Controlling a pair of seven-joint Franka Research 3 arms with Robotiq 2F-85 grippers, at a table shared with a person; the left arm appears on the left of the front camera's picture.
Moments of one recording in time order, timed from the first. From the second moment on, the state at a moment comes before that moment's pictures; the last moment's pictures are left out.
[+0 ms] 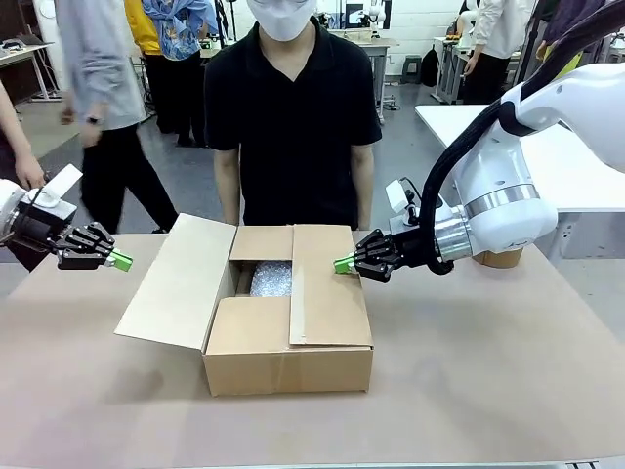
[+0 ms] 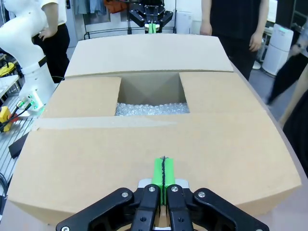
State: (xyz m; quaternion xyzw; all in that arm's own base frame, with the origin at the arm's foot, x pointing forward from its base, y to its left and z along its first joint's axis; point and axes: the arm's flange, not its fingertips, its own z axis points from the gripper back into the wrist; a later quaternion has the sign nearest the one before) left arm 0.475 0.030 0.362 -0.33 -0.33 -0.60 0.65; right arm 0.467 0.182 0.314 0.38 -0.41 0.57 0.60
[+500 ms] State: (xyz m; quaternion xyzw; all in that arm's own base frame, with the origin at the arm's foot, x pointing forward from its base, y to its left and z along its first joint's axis) left arm 0.474 0.015 0.350 -0.37 -0.33 -0.59 0.63; right arm 0.467 0.182 0.314 0.38 -0.41 0.57 0.60
